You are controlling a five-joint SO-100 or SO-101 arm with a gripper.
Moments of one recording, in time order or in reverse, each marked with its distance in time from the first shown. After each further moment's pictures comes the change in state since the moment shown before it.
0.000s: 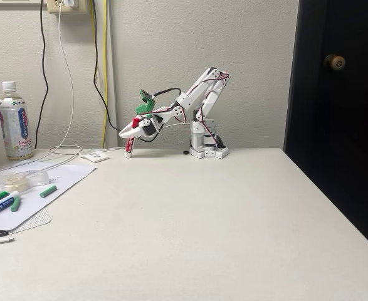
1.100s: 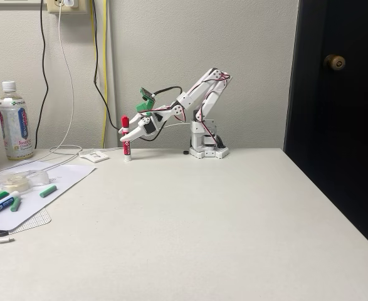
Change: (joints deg) arm 2.4 0.4 0.0 -0.6 -0.1
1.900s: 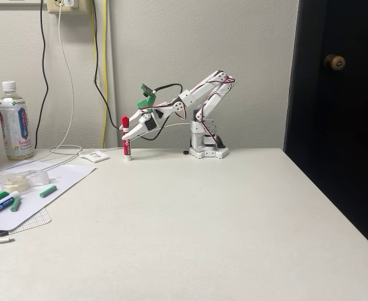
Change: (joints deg) arm 0.5 9.4 -0.2 9.8 0.0
